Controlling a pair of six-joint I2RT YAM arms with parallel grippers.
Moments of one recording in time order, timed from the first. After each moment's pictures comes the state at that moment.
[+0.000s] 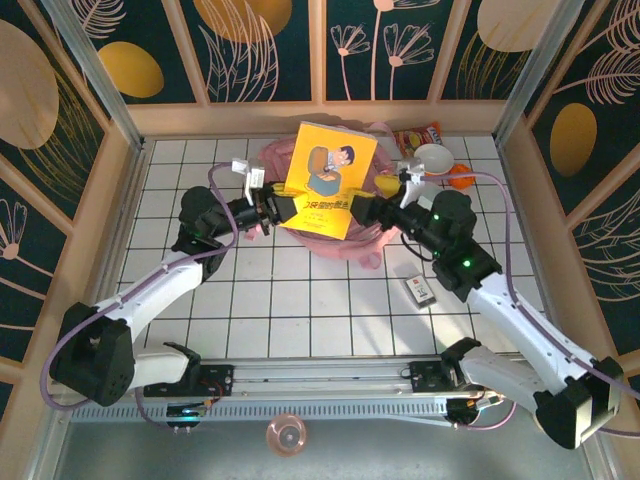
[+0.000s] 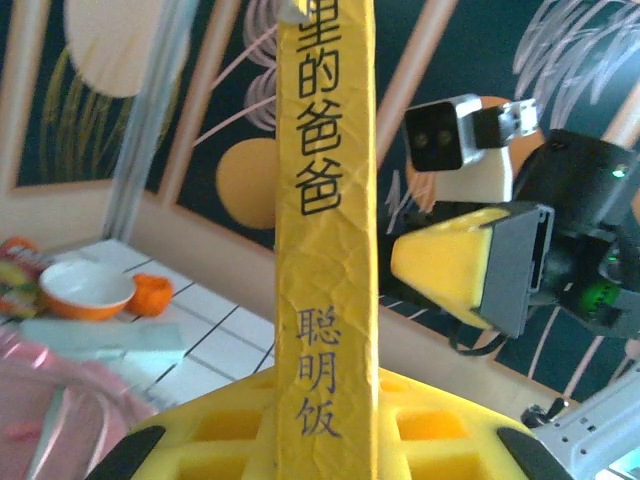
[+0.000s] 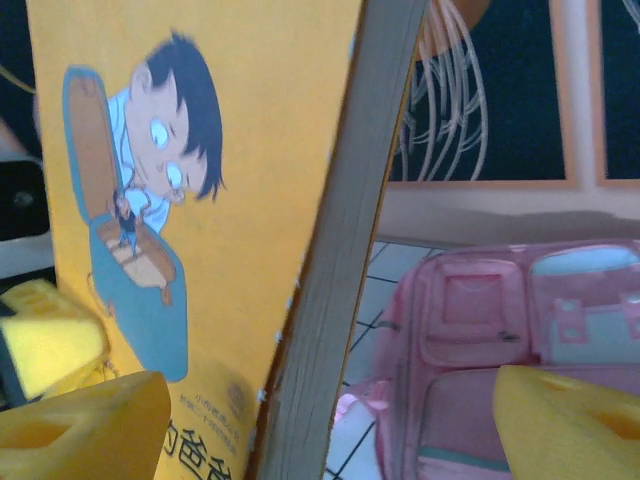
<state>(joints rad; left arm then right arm) -0.44 1.28 0.78 0.77 0.86 -0.60 0.56 0.94 0.82 0.11 -0.28 0.33</state>
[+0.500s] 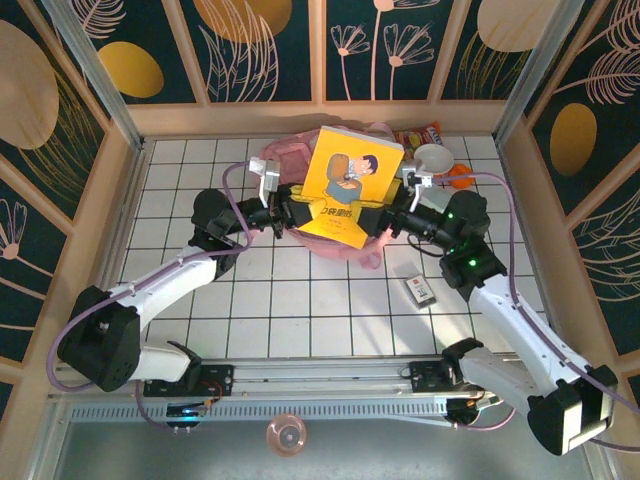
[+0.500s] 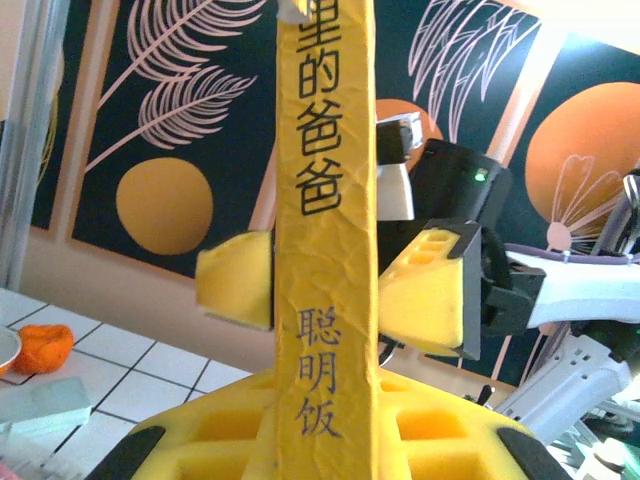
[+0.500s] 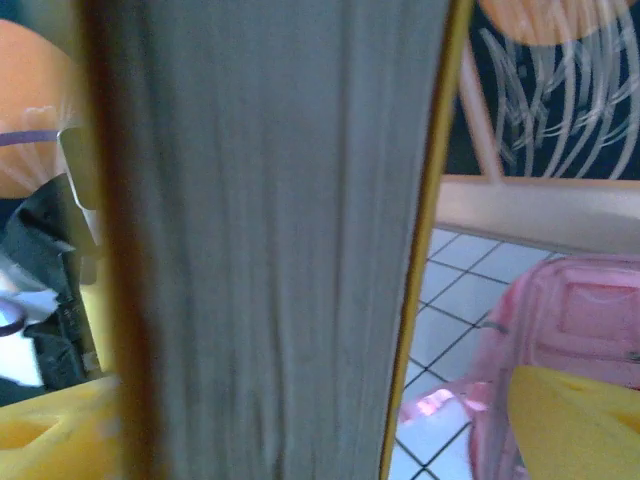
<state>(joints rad) -0.54 1.36 0.83 0.94 0.91 -0.67 0.43 0.95 0.78 0.23 -0.67 0.42</state>
